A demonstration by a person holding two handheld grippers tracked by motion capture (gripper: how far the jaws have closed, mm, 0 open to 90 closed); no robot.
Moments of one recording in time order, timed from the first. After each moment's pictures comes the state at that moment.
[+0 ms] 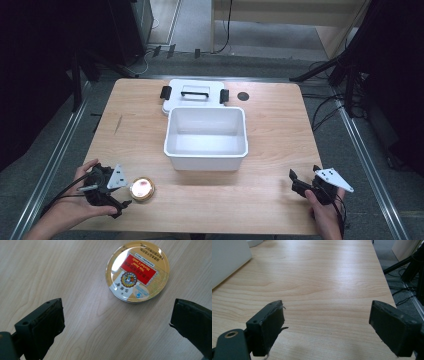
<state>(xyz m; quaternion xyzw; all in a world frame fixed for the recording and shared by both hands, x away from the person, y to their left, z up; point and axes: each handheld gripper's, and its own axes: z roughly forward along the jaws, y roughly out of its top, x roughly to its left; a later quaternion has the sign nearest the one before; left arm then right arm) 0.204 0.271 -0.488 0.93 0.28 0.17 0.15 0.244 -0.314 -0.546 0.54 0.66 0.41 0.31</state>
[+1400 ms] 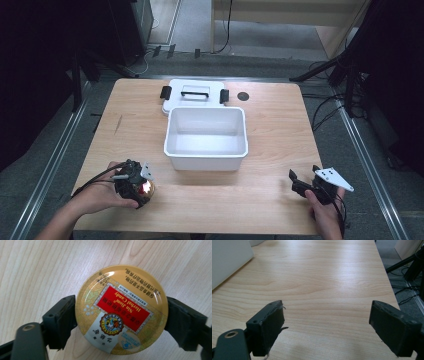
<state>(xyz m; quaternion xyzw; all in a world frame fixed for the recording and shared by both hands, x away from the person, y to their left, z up) 0.245 0.225 -0.516 0.96 0.26 0.07 0.10 0.245 -0.314 -0.546 0.54 0.67 0.42 0.30</state>
